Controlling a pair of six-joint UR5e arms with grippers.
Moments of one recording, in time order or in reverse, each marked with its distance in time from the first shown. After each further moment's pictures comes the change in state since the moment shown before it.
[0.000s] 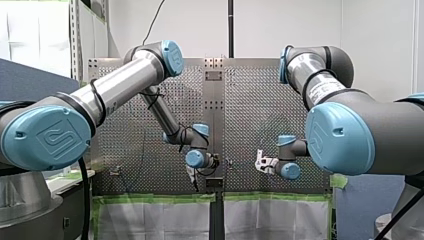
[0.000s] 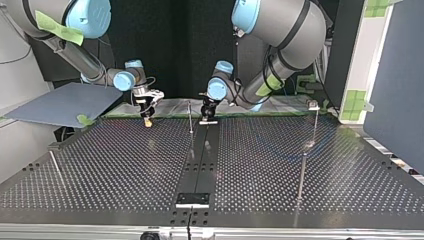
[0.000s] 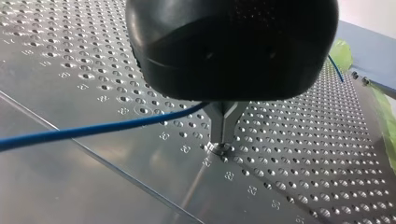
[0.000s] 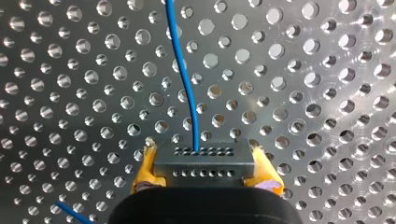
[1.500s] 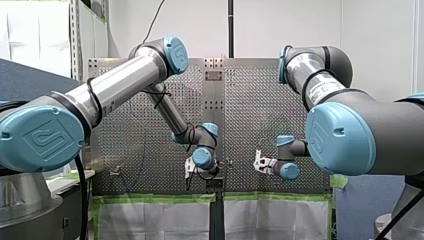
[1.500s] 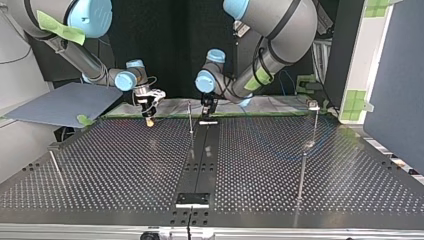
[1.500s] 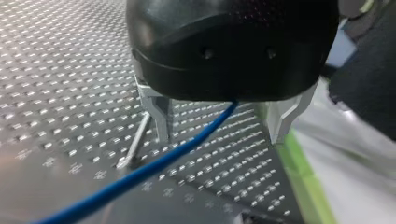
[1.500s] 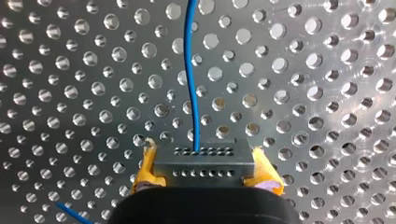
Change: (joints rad) left arm -0.081 0.007 0.000 -0.201 -0.175 0.354; right arm 0.010 0.001 -0.001 0.007 0.000 -0.005
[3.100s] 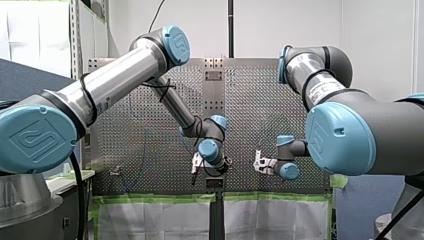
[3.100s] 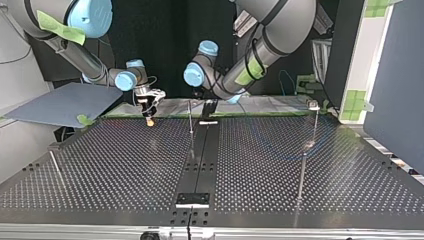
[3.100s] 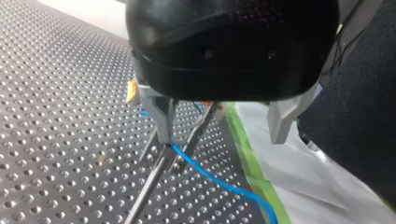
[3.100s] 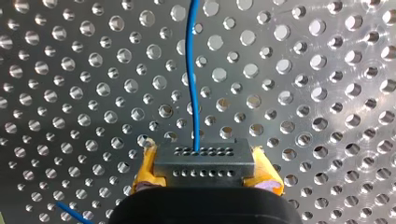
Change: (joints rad) left arm -0.077 0.052 -0.001 -0.105 0.002 0.006; right arm 0.000 0.000 0.001 0.006 -0.001 0.000
